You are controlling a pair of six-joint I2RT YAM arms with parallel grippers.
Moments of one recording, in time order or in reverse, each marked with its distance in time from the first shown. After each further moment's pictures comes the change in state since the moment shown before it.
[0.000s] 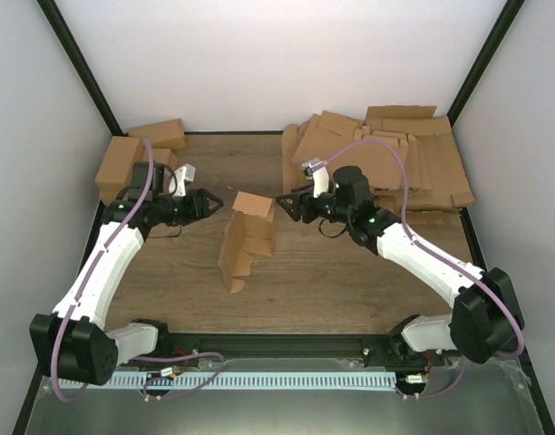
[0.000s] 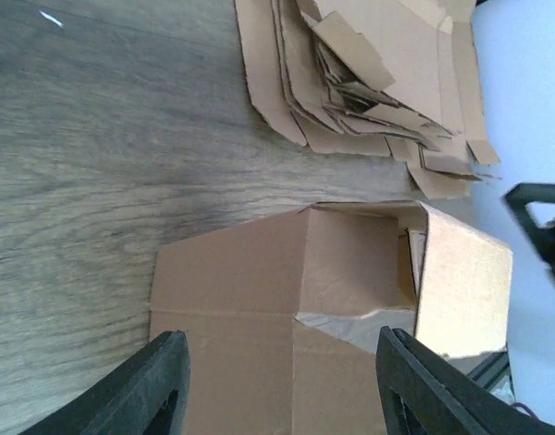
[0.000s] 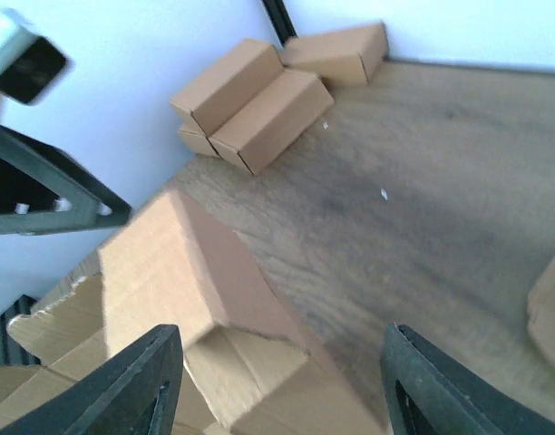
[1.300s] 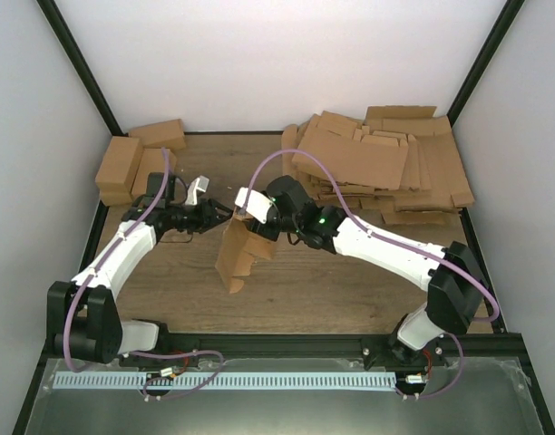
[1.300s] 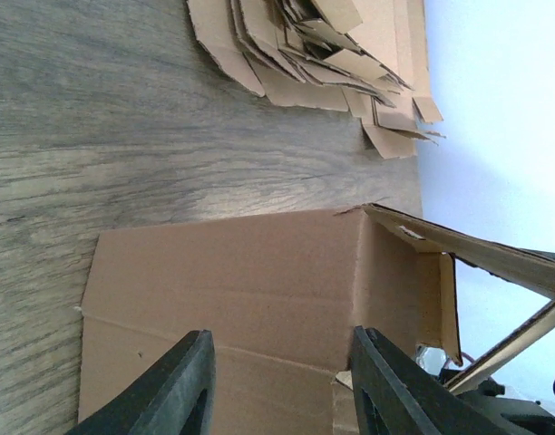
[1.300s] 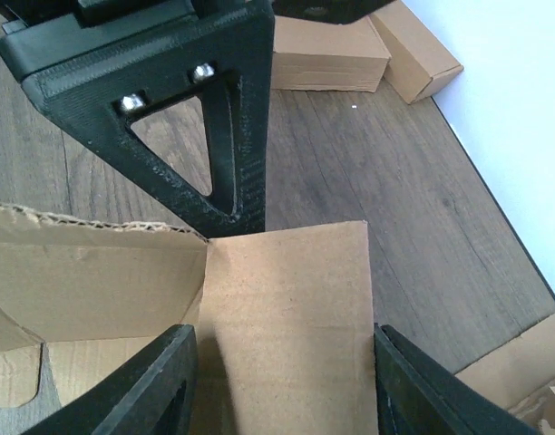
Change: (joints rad) left arm 0.002 0.132 -0.189 0.291 0.249 -0.043; right arm 0.335 0.225 0.322 -0.275 0.367 -0.797
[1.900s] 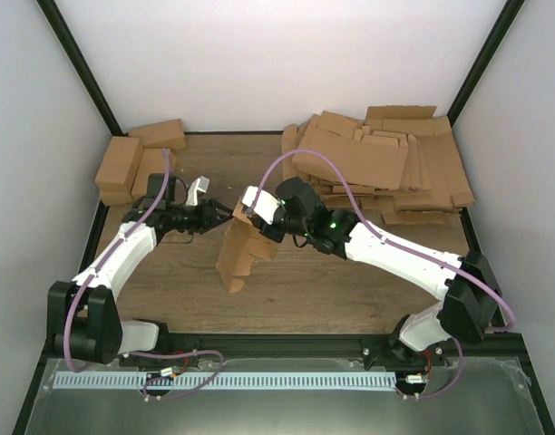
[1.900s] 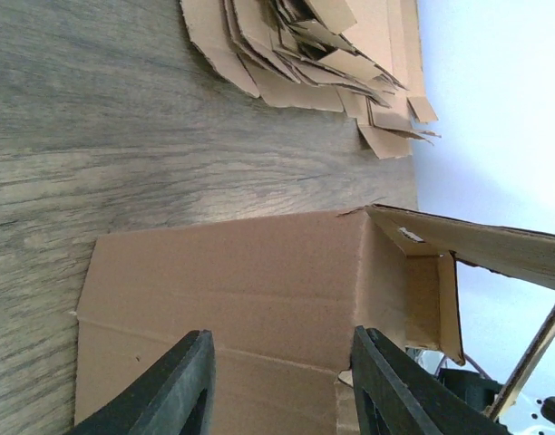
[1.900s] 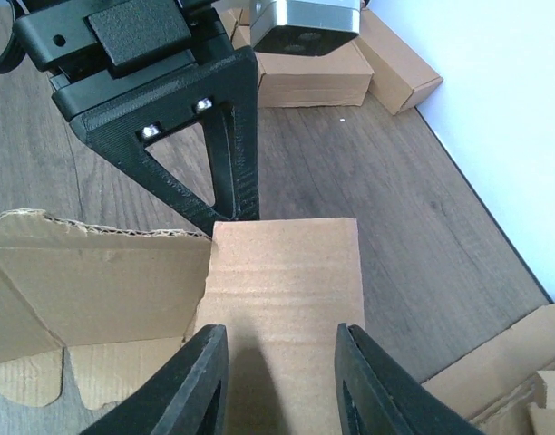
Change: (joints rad) left arm 0.000 -0.001 -0.021 0.033 0.010 -0.004; right arm 0.014 -0.089 -0.050 0.013 0.017 0.041
